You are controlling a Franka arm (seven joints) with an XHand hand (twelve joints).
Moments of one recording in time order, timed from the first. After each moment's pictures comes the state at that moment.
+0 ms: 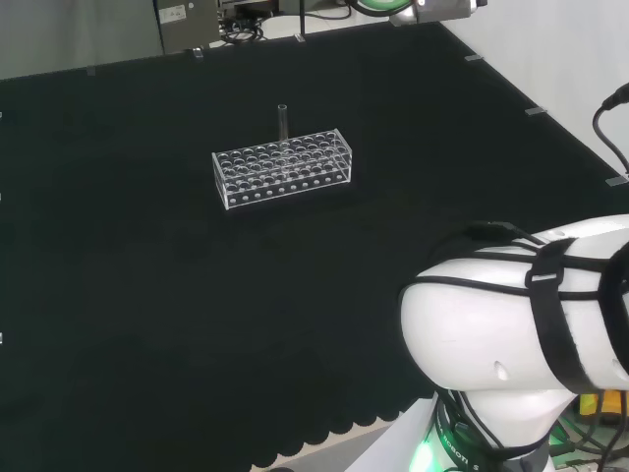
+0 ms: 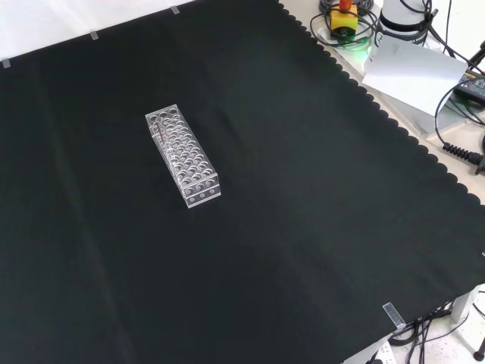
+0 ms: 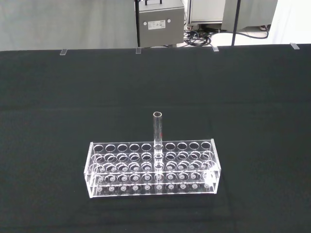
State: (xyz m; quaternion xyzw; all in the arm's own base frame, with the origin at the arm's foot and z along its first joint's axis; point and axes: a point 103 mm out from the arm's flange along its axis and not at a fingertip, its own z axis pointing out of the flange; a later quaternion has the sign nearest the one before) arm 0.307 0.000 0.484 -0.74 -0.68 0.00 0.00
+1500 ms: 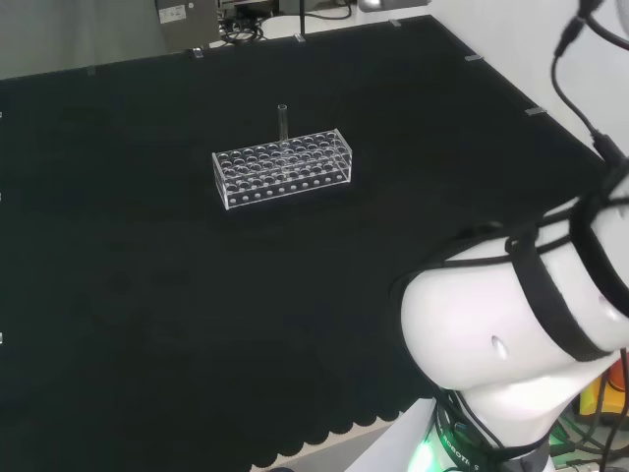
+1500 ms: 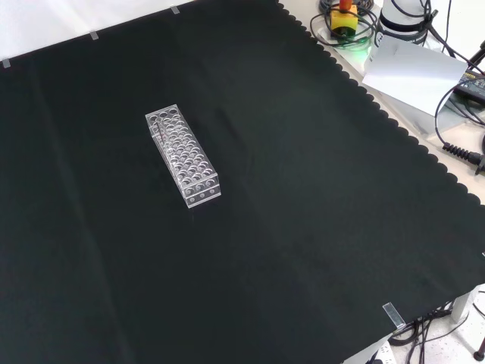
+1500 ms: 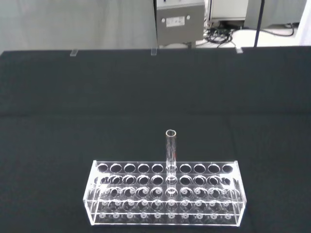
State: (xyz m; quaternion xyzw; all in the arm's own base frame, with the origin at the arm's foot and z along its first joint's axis) arm 0.404 -0.006 0.451 -0.72 -0.70 0.00 0.02
